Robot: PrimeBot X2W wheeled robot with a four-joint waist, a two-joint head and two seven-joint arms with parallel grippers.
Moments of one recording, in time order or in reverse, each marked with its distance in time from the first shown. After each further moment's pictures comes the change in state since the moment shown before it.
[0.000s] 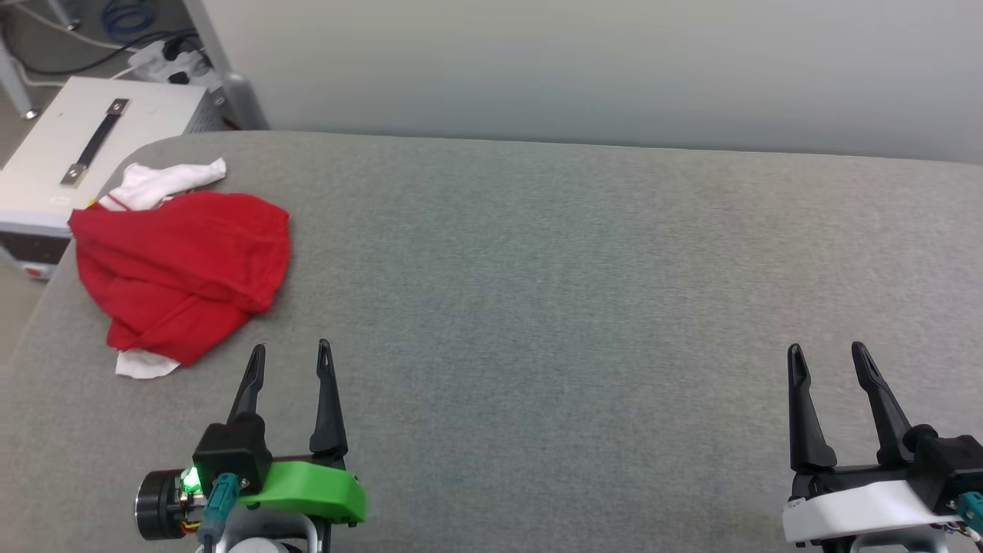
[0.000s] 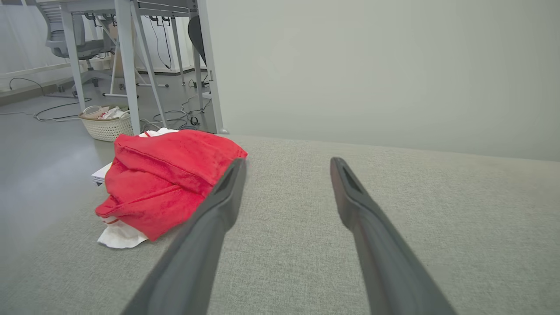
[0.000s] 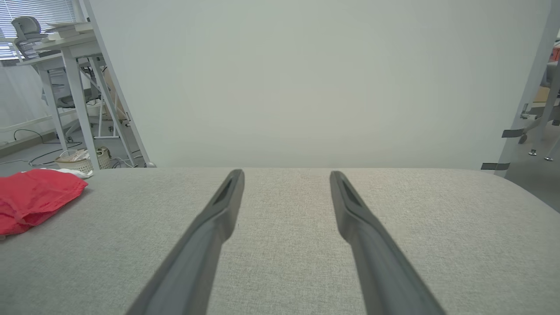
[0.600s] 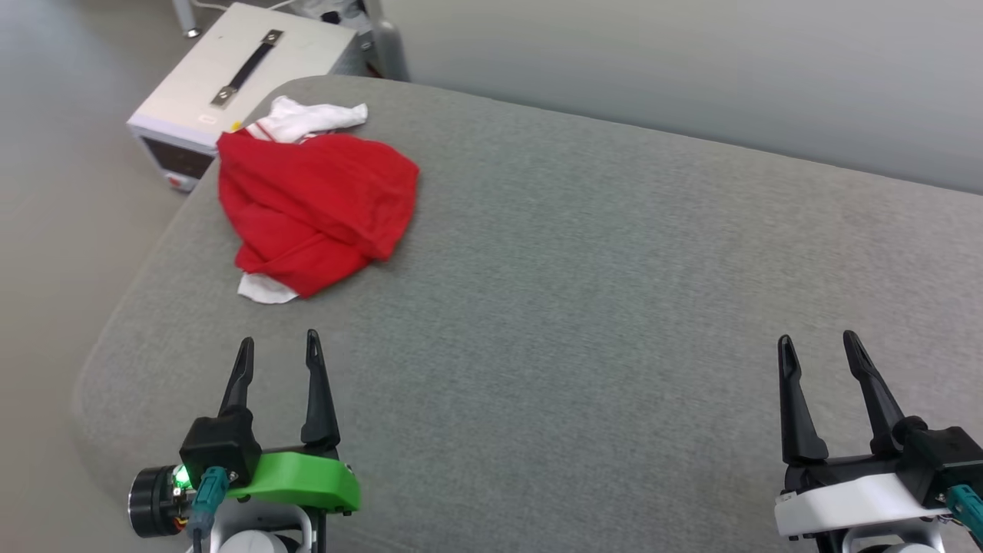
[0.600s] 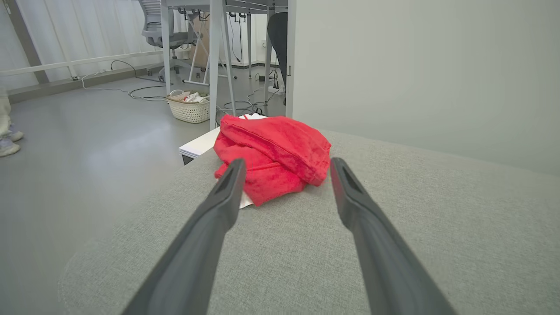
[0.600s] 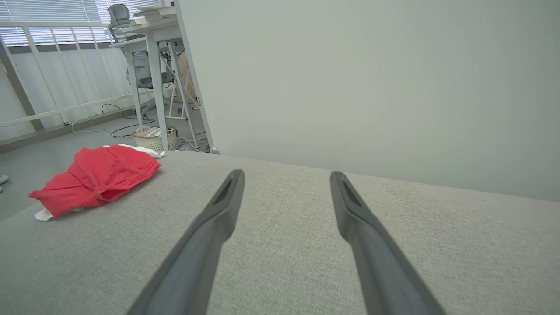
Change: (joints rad) left arm -0.016 -0.001 0.008 -0.005 -0.028 0.021 0.000; right arm -0.016 0.001 0.016 -0.011 -0.035 0.000 0.000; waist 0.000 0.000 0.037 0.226
